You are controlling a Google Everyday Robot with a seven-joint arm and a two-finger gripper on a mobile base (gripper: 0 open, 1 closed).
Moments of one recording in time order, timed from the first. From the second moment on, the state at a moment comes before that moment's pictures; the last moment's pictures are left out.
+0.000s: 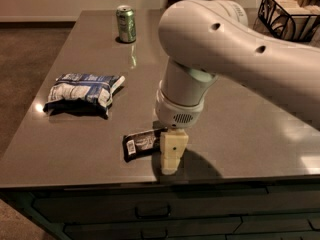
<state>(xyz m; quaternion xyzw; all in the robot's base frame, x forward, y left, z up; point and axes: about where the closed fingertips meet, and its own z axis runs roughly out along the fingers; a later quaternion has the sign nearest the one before) 0.437 -0.013 0.833 -0.74 0.66 0.06 0.09</state>
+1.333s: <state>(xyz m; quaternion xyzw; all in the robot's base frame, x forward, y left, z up) 0.442 -0.014 0.834 -0.73 0.67 0.06 0.09</state>
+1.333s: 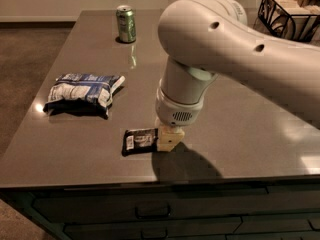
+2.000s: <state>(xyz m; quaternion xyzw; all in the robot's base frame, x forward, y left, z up) 0.511 -0.046 0.889 -0.62 0.77 0.06 0.14</state>
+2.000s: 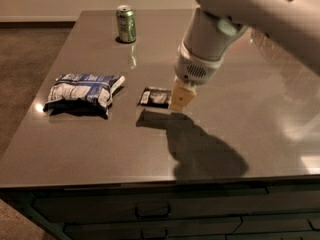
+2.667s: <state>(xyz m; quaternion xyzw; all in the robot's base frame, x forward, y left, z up) 0.544 -0.057 0.913 -0.57 0.81 0.05 0.16</state>
